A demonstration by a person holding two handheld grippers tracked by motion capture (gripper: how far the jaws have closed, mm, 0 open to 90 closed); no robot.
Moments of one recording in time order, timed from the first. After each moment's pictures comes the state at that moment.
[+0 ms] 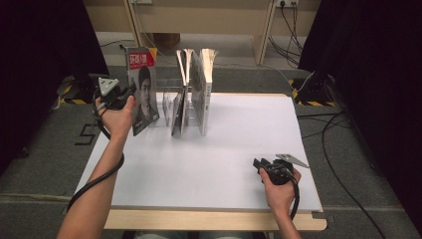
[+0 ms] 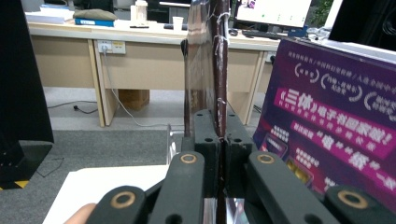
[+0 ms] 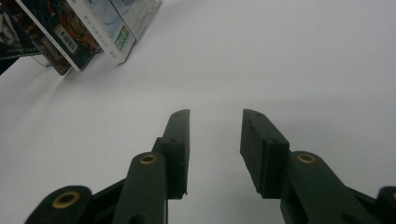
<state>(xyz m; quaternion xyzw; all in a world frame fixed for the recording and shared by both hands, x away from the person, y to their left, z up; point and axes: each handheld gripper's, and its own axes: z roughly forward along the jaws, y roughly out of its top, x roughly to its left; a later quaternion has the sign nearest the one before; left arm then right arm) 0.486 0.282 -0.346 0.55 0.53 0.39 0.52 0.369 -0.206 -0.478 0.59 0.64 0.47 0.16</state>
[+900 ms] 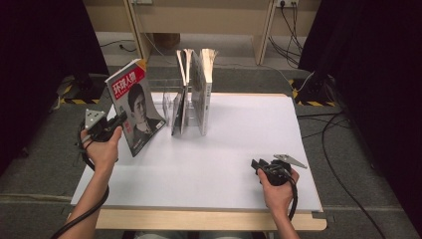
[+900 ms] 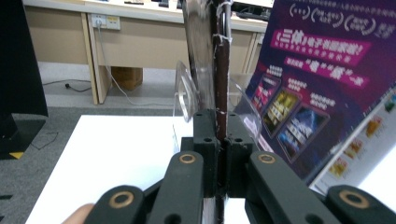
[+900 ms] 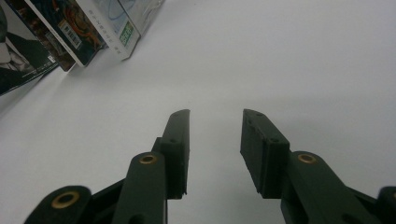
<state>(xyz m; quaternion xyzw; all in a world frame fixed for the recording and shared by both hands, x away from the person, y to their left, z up) 0.415 0.309 -0.393 0.57 0.54 0.35 0.52 0.367 -0.200 -0.479 0.59 0.64 0.46 0.16</state>
